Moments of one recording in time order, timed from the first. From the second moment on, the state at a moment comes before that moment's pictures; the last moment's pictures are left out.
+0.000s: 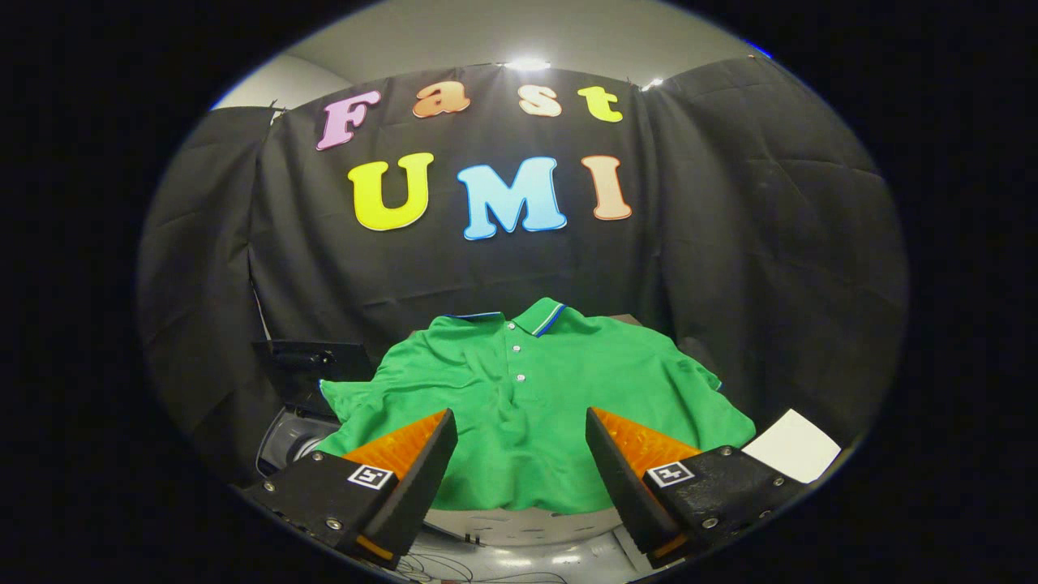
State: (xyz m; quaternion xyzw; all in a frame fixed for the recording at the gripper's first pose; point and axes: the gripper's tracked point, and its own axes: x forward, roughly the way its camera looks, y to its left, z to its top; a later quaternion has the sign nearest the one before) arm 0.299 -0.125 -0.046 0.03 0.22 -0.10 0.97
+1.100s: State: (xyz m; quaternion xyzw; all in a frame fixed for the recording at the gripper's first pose) arm 0.350 -0.133 -0.097 0.04 0.32 -0.15 0.93
